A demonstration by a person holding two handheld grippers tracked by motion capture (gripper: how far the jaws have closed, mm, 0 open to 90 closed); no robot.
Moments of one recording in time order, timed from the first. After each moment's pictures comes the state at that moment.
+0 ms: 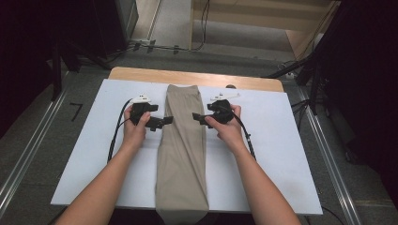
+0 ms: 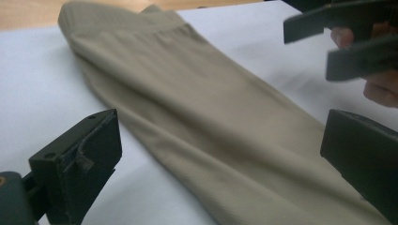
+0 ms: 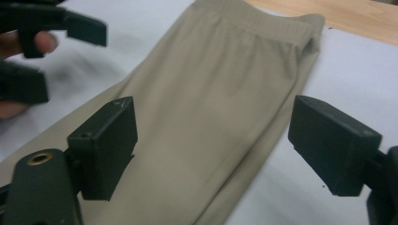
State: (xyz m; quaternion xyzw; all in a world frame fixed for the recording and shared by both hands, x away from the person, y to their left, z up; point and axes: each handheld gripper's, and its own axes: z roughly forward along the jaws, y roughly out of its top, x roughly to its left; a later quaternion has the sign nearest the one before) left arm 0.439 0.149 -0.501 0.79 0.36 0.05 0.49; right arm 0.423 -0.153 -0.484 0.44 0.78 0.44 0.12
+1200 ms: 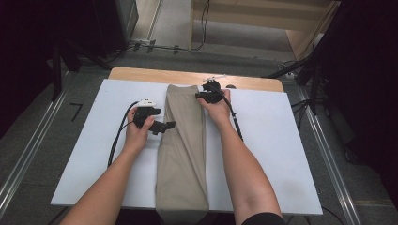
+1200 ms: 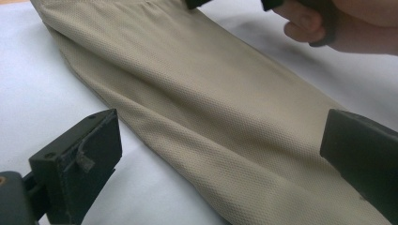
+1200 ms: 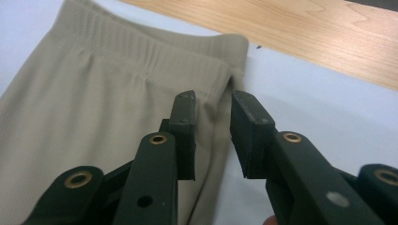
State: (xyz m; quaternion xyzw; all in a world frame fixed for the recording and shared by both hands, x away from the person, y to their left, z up) left arm 0.434 0.139 -0.507 0.81 0.33 0.05 0.48; right arm 0.518 -0.135 -0.499 0.53 0.76 0.36 0.15
